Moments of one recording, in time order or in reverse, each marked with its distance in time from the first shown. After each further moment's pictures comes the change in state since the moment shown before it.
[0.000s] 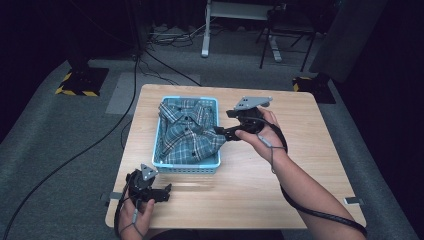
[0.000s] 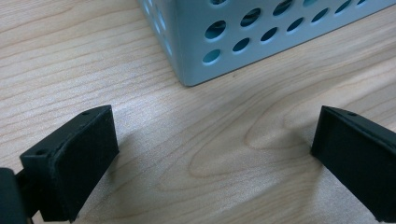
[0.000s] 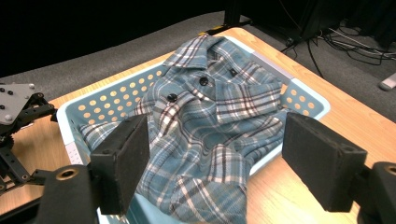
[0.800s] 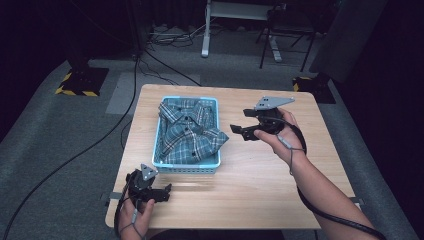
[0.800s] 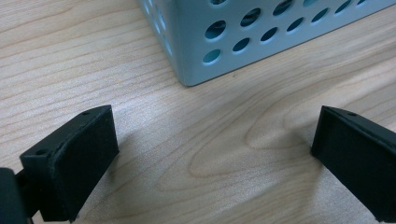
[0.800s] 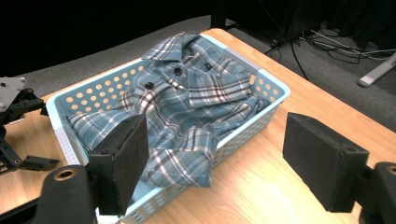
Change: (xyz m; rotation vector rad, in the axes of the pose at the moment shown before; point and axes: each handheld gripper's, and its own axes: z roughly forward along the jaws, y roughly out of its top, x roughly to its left) left arm 0.000 0.000 0.000 0.001 0.000 -0.001; right arm -0.020 -0.015 -0.038 -0.020 -0.044 0.019
